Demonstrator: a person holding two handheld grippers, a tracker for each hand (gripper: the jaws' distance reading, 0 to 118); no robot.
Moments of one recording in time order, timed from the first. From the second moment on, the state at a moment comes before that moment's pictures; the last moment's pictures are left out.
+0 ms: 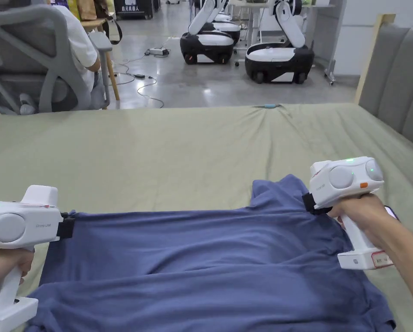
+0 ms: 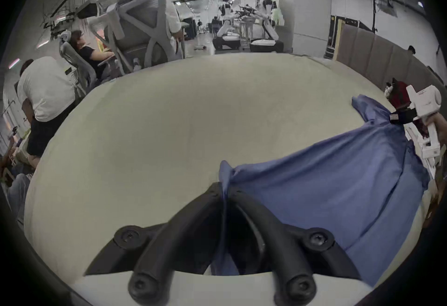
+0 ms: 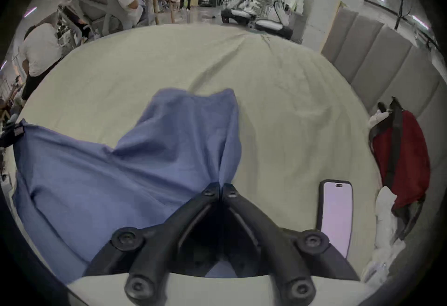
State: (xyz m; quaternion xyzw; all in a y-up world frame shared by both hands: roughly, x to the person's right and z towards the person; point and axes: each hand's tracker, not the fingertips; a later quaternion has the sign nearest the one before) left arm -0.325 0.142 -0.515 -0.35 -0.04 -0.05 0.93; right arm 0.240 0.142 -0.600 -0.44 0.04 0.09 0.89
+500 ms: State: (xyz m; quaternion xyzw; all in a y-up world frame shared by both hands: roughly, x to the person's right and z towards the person) left arm -0.335 0.157 -0.327 -0.34 -0.06 -0.02 0.94; right arm 0.267 0.188 -0.379 -0.39 0.09 0.09 0.91
